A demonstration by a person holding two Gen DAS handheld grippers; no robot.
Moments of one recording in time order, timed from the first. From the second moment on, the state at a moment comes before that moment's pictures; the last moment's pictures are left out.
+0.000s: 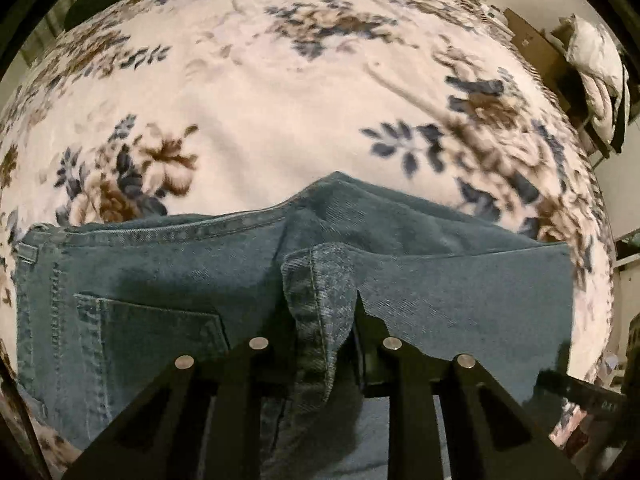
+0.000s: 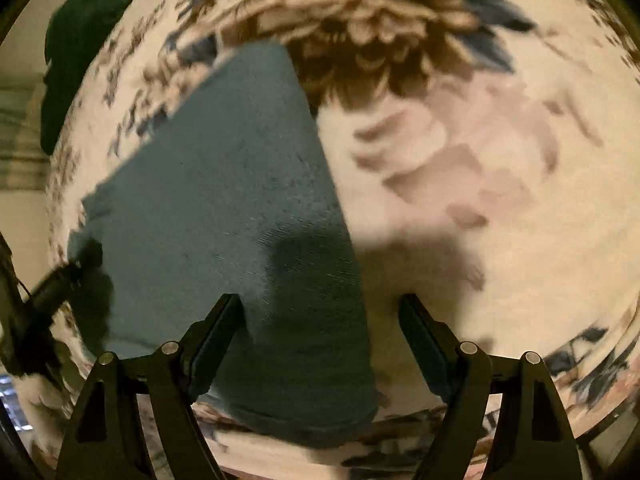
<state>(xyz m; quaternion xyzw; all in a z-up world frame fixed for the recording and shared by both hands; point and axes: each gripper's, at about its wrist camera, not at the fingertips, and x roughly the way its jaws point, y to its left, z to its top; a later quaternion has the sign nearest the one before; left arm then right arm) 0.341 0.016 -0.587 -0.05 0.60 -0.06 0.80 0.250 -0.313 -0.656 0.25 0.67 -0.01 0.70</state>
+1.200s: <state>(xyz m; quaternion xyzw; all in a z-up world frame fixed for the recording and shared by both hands) 0.216 0.300 -0.629 -0.52 0.40 0.16 0.74 0.298 -0.084 -0.641 0.12 0.69 0.07 0.71</state>
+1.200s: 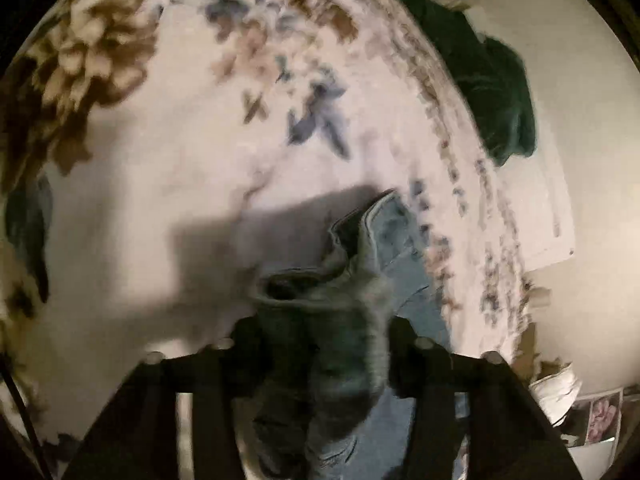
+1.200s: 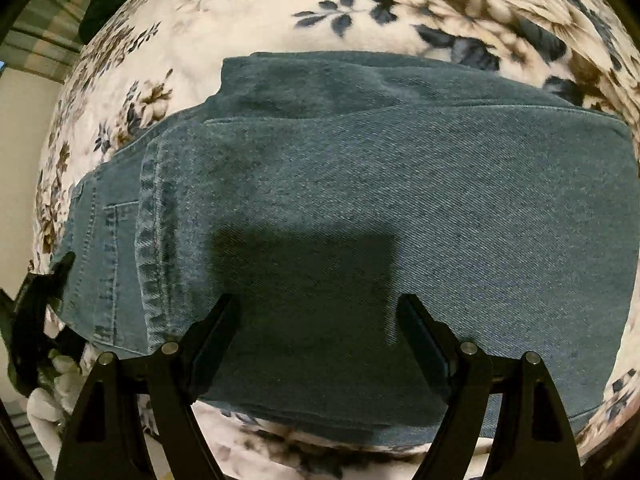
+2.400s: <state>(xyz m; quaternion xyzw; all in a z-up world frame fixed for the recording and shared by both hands) 0.247 -0.147 -0.548 -0.04 0.58 -0.12 0.81 0.222 -0.401 -0.600 0.28 0.65 -0.03 0.71</state>
